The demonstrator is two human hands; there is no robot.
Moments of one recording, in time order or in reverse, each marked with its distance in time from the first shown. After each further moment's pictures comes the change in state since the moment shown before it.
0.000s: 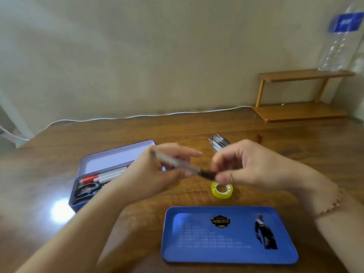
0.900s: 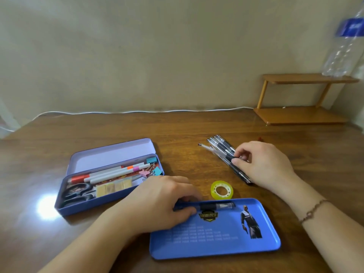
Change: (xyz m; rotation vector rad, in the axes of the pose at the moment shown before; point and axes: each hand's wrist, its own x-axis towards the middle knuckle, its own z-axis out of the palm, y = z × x) left_hand -0.015 -0.021 0.023 0.559 -0.316 0.060; right_hand 0.015 0.069 -0.005 -0.755 0.595 0.368
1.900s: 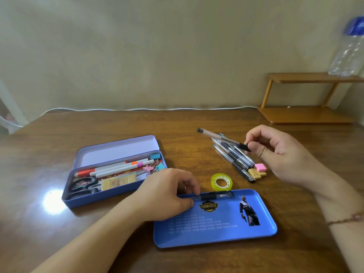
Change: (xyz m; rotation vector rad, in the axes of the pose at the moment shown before) left_hand 0.004 -0.007 0.010 -0.254 0.011 -0.296; right_hand -0.010 0.006 -0.036 0.610 -0.110 -0.198
